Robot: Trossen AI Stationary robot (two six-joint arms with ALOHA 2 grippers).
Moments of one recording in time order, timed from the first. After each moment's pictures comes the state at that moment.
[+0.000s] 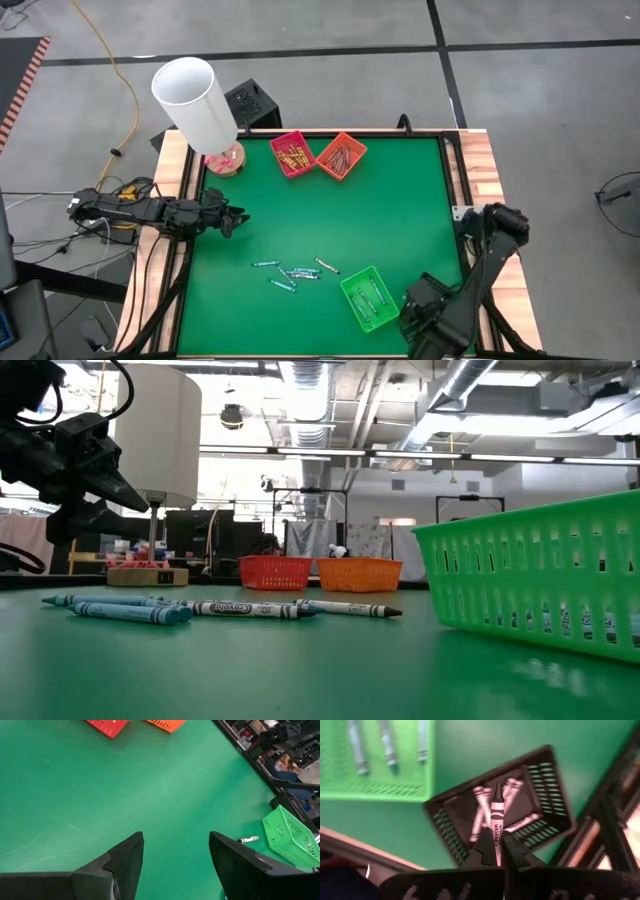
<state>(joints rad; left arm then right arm) -0.14 0.16 0.12 -0.37 -0.40 -0.88 0.94 1.86 1.70 -1.58 0.10 2.01</state>
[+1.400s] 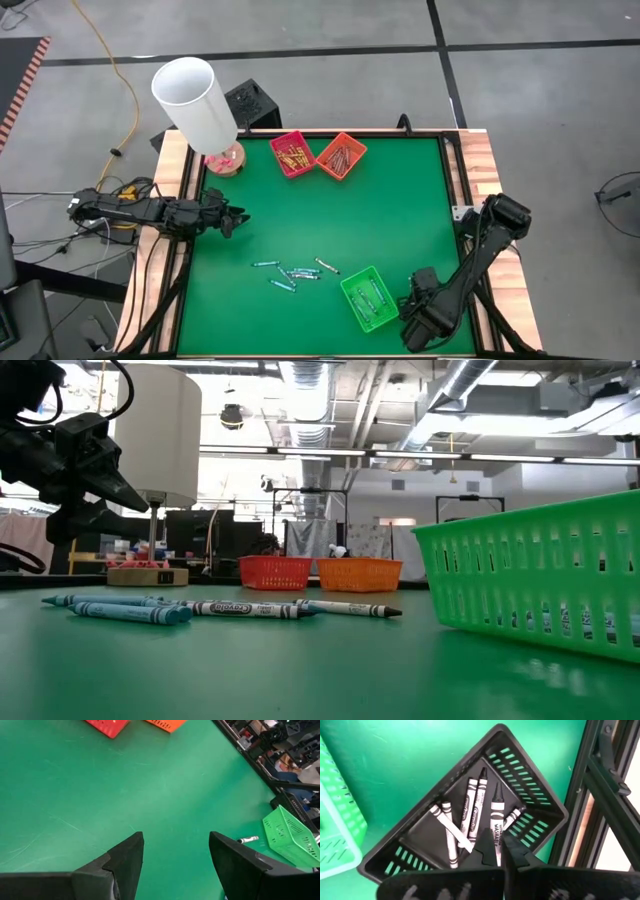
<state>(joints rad) -0.14 0.16 0.12 -0.37 -0.40 -0.88 0.89 1.79 1.42 -1.43 -0.06 2.24</state>
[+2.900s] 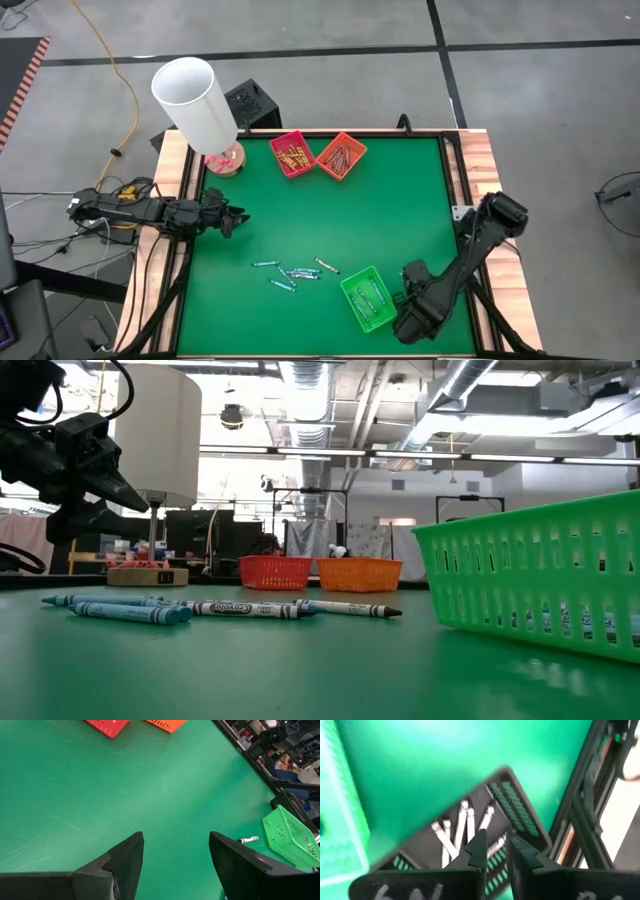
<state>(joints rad) -0.14 0.16 0.12 -0.37 -0.40 -0.88 0.82 1.79 1.46 -1.53 -0.01 2.02</state>
